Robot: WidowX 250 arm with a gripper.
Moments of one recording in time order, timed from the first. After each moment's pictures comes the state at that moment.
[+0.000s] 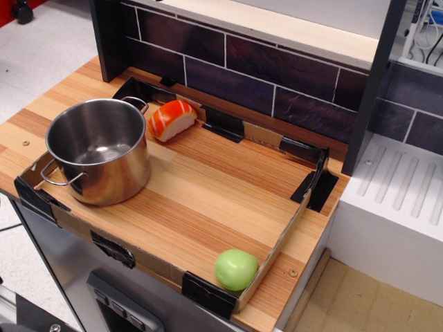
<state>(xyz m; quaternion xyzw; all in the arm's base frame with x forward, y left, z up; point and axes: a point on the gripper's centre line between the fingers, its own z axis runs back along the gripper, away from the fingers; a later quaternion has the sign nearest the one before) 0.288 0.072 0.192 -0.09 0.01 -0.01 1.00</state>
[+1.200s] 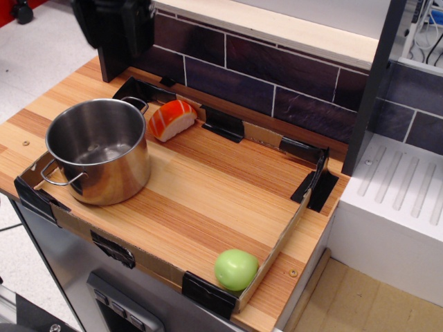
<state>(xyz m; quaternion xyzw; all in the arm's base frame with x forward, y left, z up) 0.314 0.130 0.108 -0.05 0.00 0.01 1.00</state>
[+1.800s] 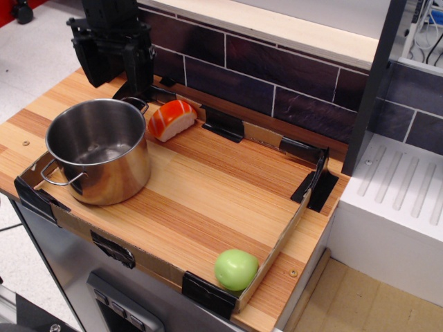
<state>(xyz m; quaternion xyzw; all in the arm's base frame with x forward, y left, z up) 0.301 0.126 0.074 -0.06 0.02 0.02 1.00</state>
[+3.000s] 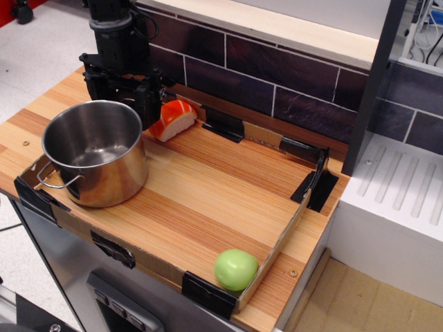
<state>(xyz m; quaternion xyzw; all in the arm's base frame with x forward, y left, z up) 0.297 0.121 0.039 -0.03 0.03 0.02 1.00</state>
